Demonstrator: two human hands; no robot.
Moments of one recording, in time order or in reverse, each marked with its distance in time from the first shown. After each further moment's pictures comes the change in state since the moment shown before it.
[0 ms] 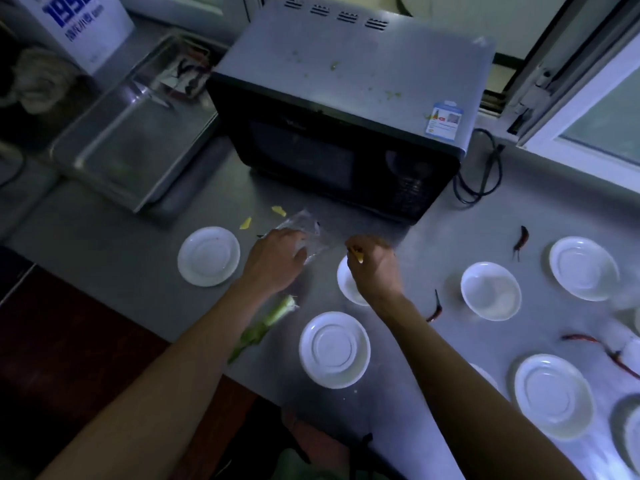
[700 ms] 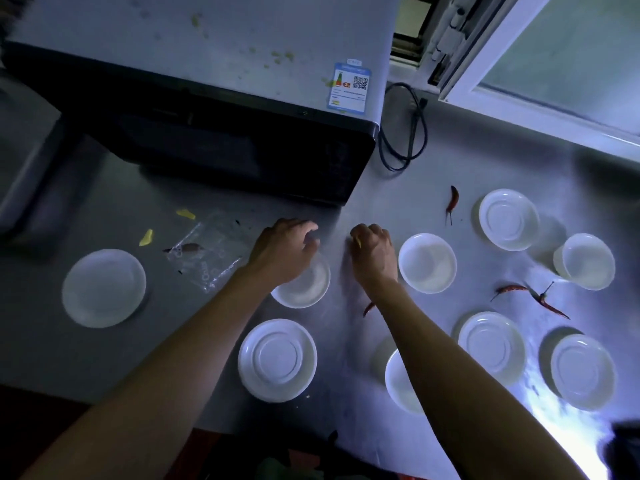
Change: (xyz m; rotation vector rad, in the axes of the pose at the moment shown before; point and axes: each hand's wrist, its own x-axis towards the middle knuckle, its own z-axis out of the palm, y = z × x) left_hand 0.077 0.096 0.082 -0.062 -0.286 0.166; right_hand 0.020 0.123 -0.032 -0.279 -0.035 0.377
